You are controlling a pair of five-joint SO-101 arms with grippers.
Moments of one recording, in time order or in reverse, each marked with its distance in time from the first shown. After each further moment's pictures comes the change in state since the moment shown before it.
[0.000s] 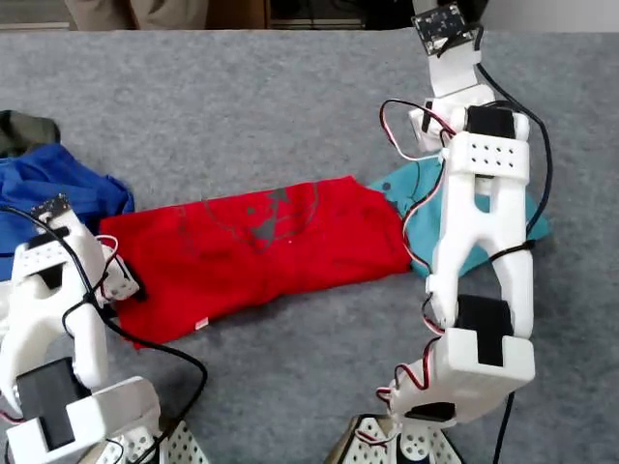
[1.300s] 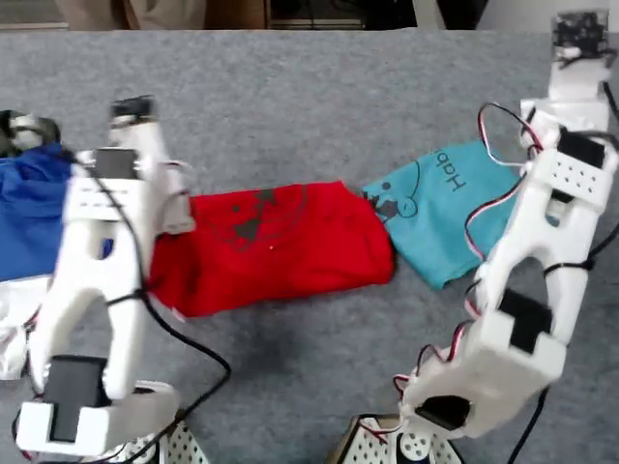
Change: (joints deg) left arm 30.6 0.2 -34.3 23.5 3.2; right arm 20.9 9.0 0.6 -24.5 -5.8
